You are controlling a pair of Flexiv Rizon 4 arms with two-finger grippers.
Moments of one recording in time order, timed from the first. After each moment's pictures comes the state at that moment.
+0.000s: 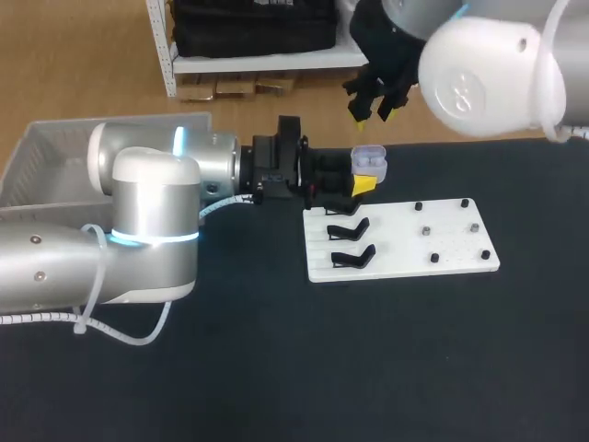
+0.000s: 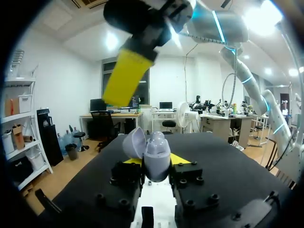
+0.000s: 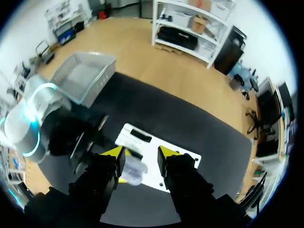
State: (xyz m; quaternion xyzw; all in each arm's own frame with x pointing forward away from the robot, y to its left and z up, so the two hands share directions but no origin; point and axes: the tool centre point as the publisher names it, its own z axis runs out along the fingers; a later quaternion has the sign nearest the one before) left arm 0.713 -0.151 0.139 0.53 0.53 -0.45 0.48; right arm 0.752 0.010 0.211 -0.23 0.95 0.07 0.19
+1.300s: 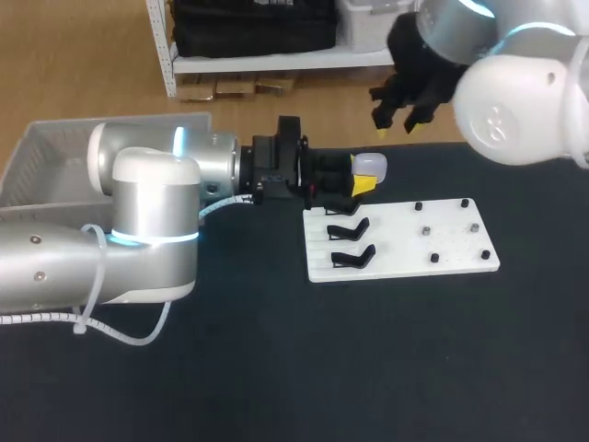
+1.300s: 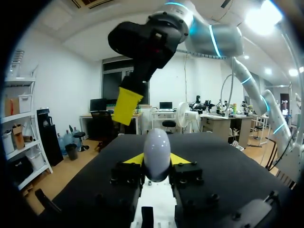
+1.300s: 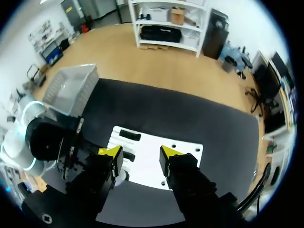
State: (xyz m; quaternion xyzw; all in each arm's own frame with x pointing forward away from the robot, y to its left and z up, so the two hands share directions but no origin) left arm 0.713 -0.151 0.139 0.53 0.53 -0.45 0.48; right arm 0.751 -0.029 0.189 -0.12 0.97 0.10 0.19
